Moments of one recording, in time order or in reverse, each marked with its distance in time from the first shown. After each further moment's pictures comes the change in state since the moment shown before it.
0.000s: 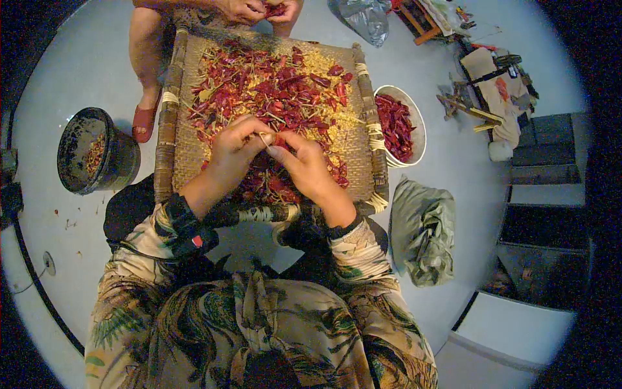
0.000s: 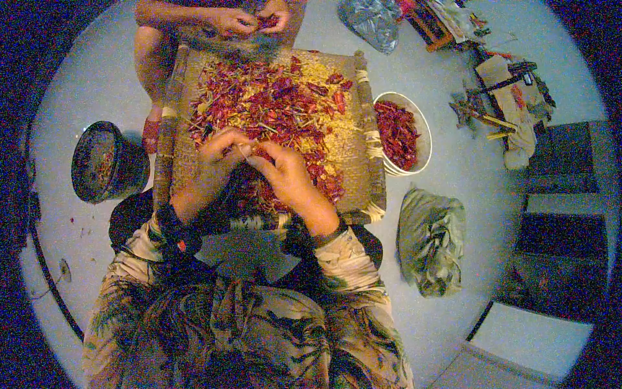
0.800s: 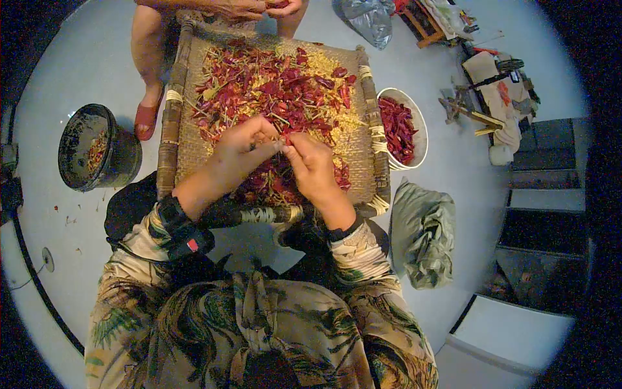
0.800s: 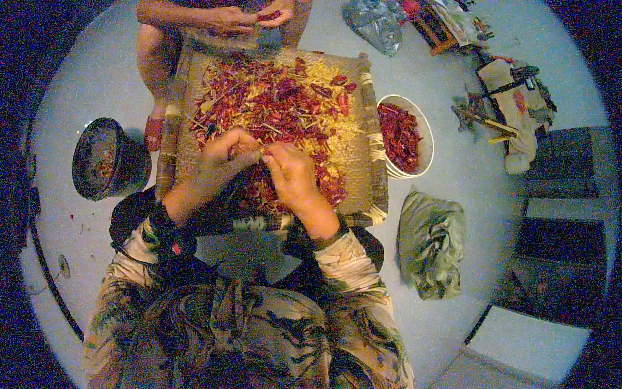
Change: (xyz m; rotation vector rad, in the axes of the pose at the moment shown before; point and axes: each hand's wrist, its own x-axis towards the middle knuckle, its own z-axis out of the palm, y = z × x) left_hand 0.000 0.005 -0.007 -0.112 -0.157 -0.100; right_hand -0.001 0.006 0.000 -0.313 0.194 -0.242
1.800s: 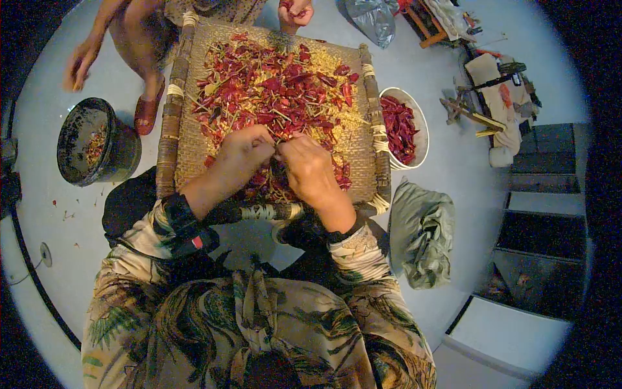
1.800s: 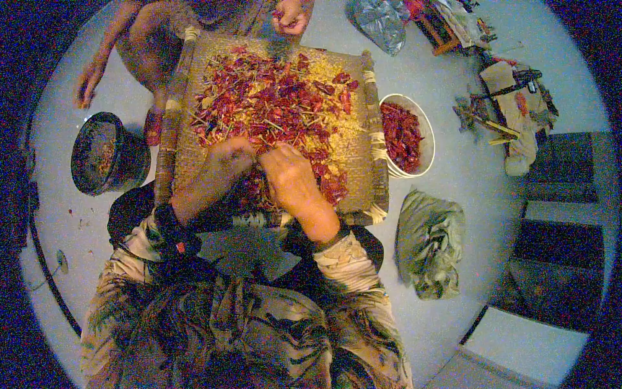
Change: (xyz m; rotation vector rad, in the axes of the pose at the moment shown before) left_hand -0.012 -0.026 0.011 -0.086 0.041 -0.148; right_hand -0.001 -0.004 -0.003 -0.268 -0.087 -0.360
